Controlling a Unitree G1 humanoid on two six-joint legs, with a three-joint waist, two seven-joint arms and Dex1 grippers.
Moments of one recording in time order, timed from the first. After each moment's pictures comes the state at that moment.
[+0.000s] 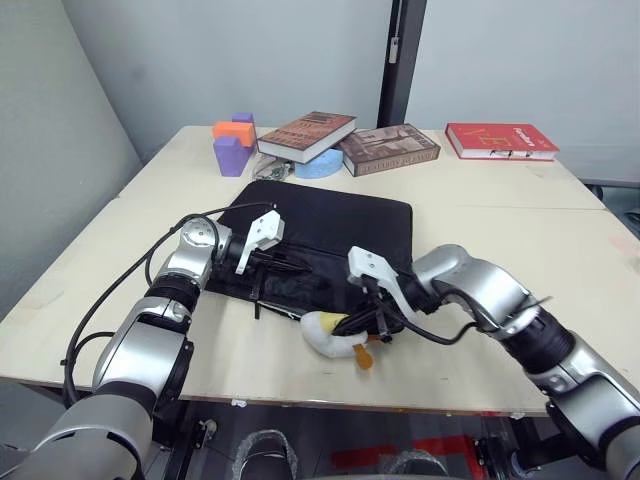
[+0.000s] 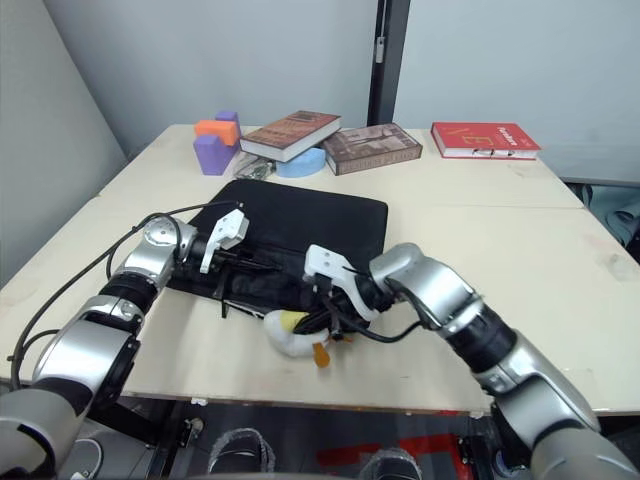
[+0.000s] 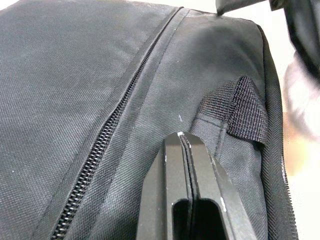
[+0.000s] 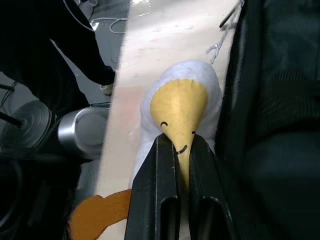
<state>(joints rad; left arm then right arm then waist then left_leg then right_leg) -0.91 0.47 -0.18 0.97 -0.14 -0.25 -1.57 -0.60 -0.63 0.44 -0.32 0.42 0.93 1.16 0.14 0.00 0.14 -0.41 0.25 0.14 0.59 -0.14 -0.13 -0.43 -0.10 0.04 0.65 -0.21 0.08</state>
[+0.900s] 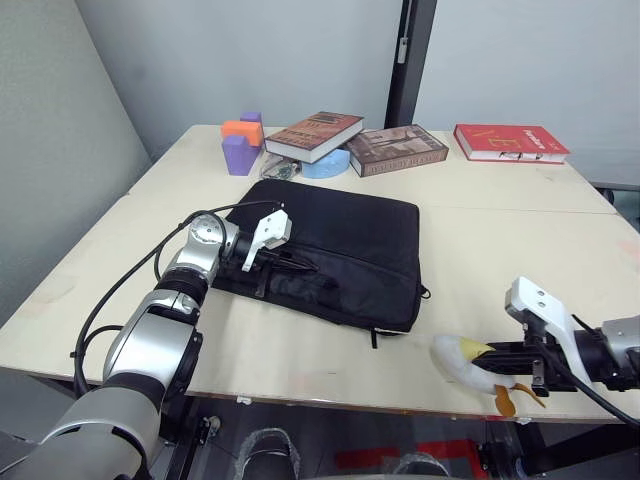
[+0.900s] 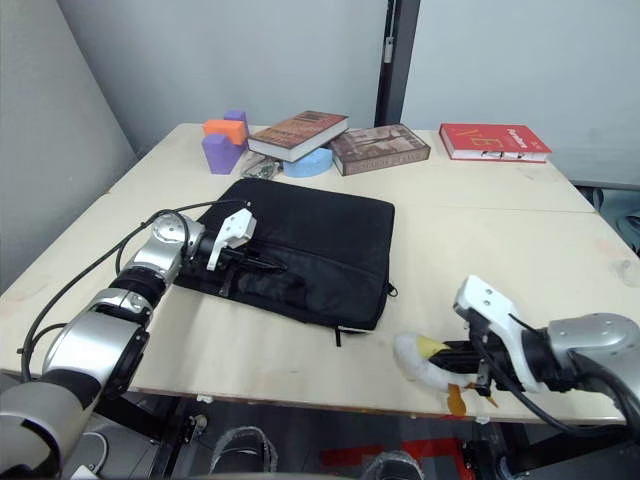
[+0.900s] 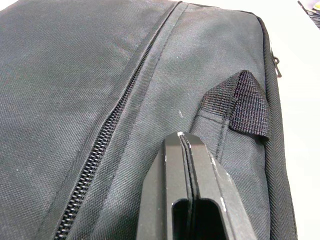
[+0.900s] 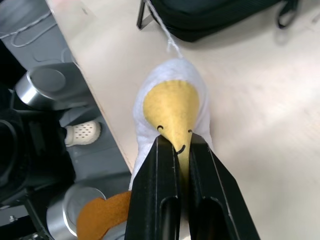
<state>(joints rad) -0.95 0.44 -0.18 1.05 -0.10 -0.30 -1.57 0.23 -1.07 -0.39 -0.56 0.59 0.94 1.08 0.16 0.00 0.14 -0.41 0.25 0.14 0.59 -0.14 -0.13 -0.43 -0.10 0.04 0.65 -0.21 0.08</state>
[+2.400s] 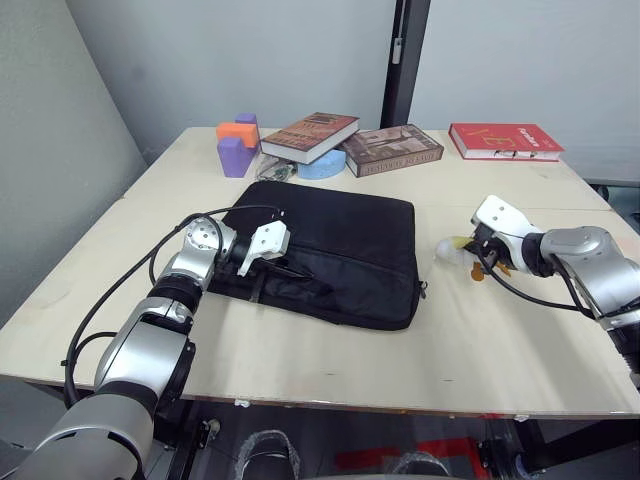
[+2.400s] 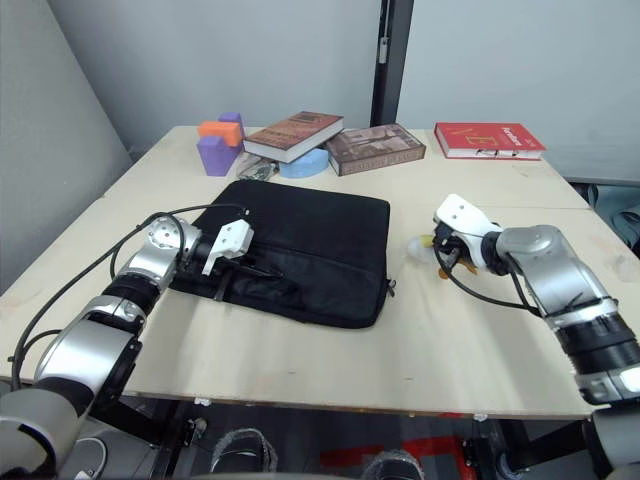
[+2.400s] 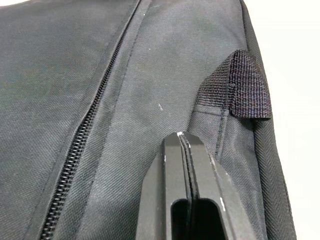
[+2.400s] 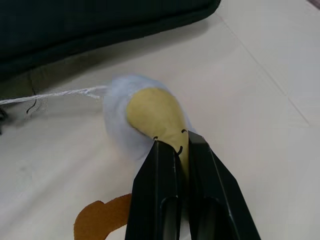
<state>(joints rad) -0.90 0.47 -0.21 0.99 -0.08 -0.41 -1.57 -0.52 -0.89 0.10 0.03 0.11 0.64 0.83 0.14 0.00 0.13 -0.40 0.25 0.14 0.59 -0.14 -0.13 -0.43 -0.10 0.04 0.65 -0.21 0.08</state>
